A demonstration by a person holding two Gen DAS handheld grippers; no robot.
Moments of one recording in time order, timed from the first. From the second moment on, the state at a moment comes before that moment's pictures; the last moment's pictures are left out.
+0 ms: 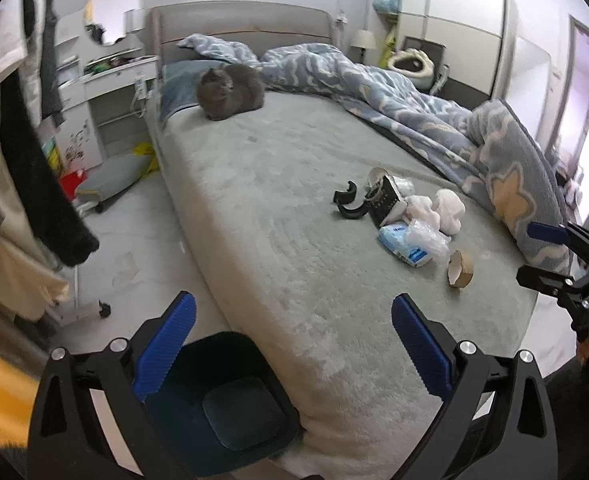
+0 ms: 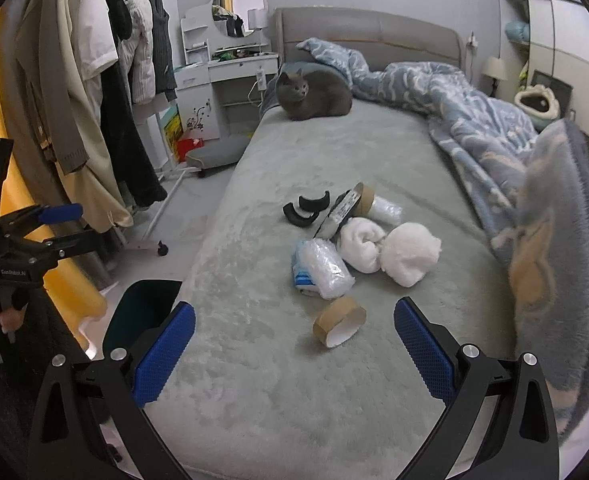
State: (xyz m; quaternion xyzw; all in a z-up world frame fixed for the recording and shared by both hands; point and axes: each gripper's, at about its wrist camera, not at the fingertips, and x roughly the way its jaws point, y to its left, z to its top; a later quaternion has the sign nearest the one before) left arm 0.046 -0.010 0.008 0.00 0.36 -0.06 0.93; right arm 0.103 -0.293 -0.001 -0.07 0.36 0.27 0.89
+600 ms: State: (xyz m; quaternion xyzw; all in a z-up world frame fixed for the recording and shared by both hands) left arm 0.109 -0.040 -0.019 0.03 0.39 -0.26 0.88; right arm 0.179 -0.295 -0.053 -0.09 0.44 0.35 0.83
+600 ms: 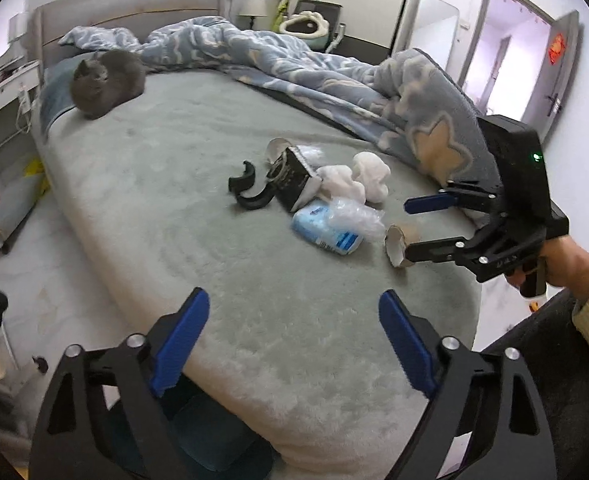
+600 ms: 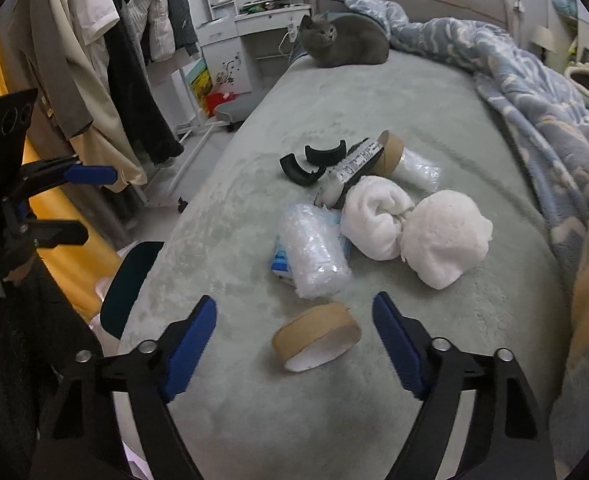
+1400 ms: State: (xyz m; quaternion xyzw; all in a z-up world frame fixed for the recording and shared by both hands) left arm 0.168 -0.119 -0.043 0.06 0.42 -0.32 0.85; right arm 0.192 -0.305 -0.077 -0.09 0.45 0.39 0.80
